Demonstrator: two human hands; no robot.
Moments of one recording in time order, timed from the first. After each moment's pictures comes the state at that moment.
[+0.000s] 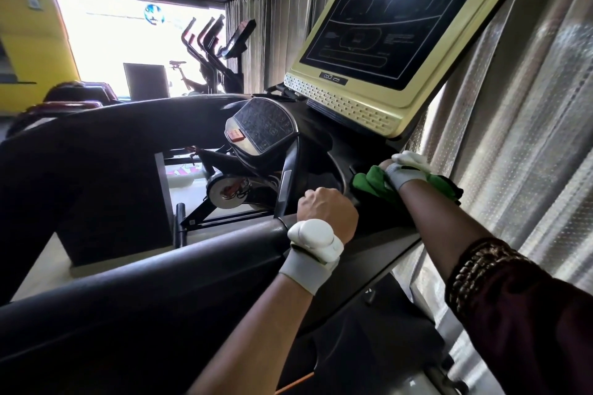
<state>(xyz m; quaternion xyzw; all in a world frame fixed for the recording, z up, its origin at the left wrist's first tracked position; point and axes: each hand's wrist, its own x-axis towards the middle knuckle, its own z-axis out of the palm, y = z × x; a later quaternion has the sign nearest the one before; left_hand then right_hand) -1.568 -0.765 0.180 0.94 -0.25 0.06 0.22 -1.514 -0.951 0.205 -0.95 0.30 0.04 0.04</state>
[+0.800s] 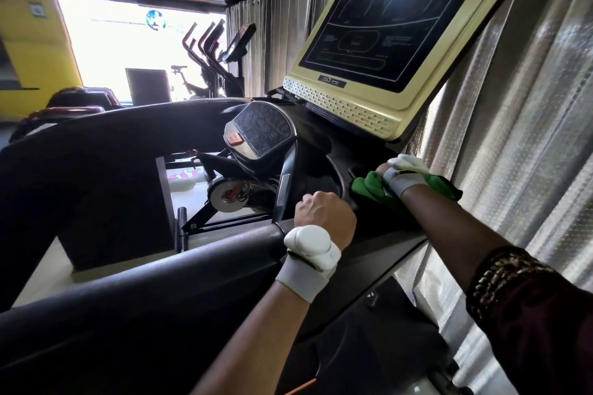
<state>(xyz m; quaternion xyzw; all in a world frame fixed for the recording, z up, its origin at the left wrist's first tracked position) -1.570 -0.764 0.181 0.94 -0.25 0.06 0.22 -1.548 -0.928 0.223 -0.96 0.28 -0.04 -0.01</state>
